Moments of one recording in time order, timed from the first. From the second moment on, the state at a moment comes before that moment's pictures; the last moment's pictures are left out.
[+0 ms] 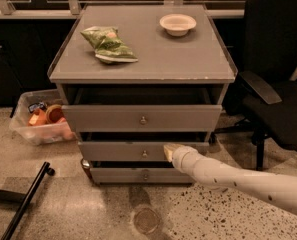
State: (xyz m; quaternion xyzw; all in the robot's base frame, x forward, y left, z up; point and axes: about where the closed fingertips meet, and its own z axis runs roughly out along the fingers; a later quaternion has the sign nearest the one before) arm 0.637 -0.114 0.505 -0.14 0.86 0.15 0.47
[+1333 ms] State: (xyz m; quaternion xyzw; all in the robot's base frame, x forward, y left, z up) arm 0.732 -0.087 0.473 -0.08 0.82 0.18 0.53
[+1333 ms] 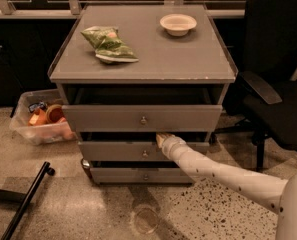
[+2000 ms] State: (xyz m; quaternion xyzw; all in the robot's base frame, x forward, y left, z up) arm 0.755 -0.072 0.451 -0.08 0.83 0.19 0.51
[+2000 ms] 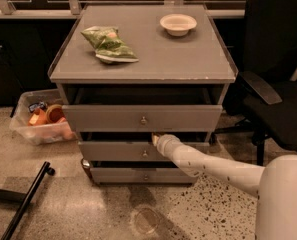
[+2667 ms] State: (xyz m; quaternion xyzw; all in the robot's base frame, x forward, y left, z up) arm 0.753 -0.071 0.432 -0.07 0.85 0.19 0.48
